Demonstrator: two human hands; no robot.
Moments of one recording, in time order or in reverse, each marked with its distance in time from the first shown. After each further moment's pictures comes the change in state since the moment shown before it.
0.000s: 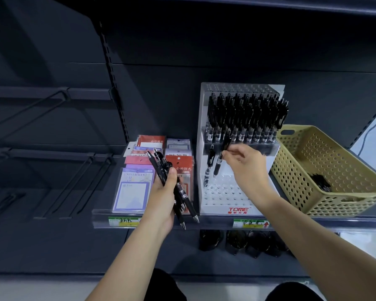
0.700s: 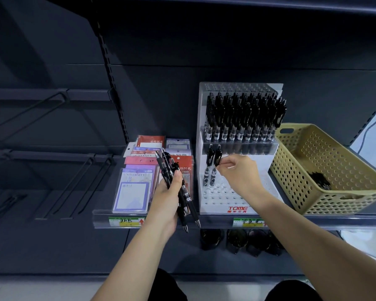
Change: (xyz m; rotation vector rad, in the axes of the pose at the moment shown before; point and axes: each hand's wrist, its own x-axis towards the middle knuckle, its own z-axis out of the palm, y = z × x) left_hand -0.006 -0.006 0.003 0.049 -0.057 -0.003; right_hand 0.002 0.014 0.007 -0.282 -0.110 0.064
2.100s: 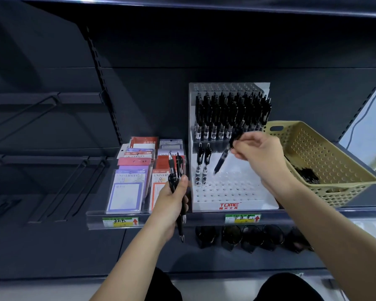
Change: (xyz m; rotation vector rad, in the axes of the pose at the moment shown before) left_hand -0.014 -0.006 0.010 0.277 -0.089 0.020; right_hand -0.011 -0.021 -0.068 0.440 0.080 0.025
